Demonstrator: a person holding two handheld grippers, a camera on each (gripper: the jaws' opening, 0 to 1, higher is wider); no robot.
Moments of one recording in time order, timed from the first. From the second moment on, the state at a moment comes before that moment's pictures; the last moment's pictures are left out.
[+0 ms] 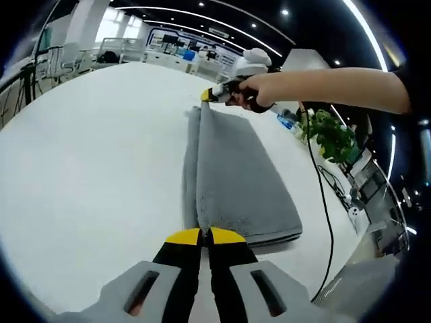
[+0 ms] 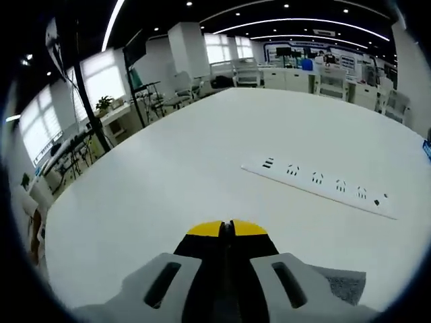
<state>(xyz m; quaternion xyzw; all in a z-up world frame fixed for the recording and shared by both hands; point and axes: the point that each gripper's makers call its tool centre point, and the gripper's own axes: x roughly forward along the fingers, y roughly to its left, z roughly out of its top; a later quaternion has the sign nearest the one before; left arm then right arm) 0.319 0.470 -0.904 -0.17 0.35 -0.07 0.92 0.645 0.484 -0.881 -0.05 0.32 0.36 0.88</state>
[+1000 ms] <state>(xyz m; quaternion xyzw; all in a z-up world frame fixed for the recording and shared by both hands) 0.341 0.477 -0.889 -0.13 0.29 -0.08 0.94 0.642 0.474 -0.877 -0.09 0.31 0.39 0.86</state>
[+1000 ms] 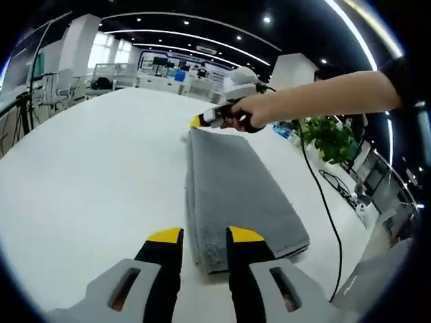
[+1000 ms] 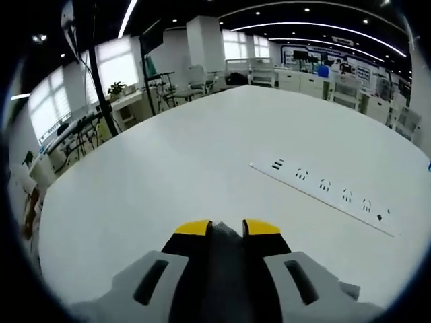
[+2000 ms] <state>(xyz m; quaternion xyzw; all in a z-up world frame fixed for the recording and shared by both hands) 0.456 0.495 -0.889 -0.01 0.30 -0.15 0.94 0.607 0.304 -0.896 -0.01 0.34 0.29 0.89</state>
